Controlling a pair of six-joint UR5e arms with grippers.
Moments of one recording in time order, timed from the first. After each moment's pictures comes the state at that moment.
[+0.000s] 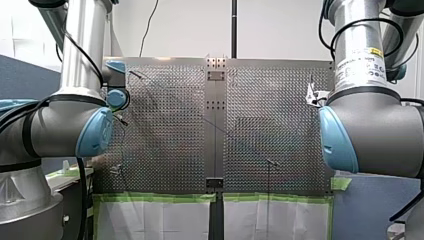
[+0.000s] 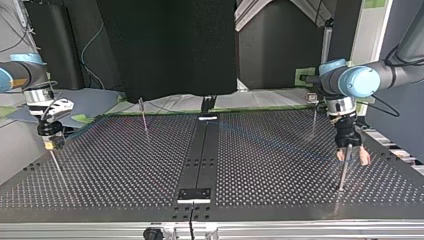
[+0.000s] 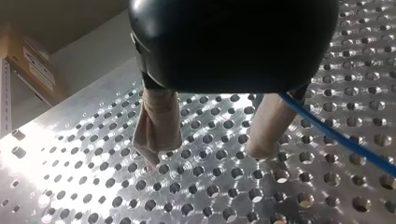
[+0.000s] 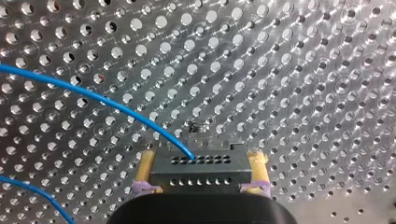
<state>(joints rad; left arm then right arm) 0.20 -1.78 -1.89 -2.41 -1.65 -2.62 1.50 -1.05 1.45 -0.44 1.10 1.70</state>
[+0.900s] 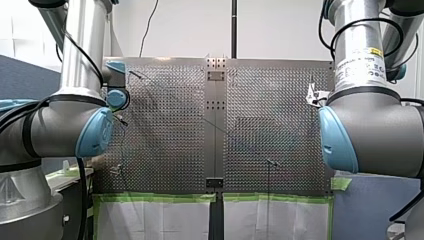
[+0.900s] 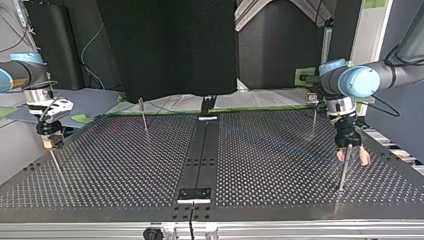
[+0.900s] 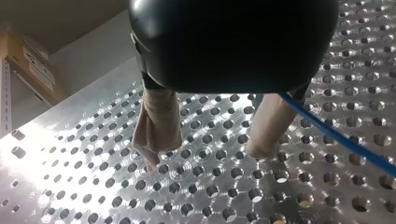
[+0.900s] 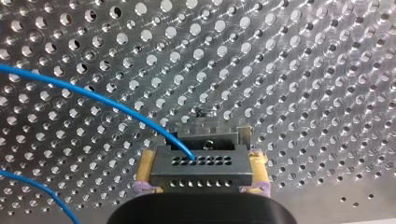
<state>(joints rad) 0.20 -1.78 -1.89 -2.41 -1.65 -2.62 1.50 -1.05 1.45 -0.42 1.13 1.71</state>
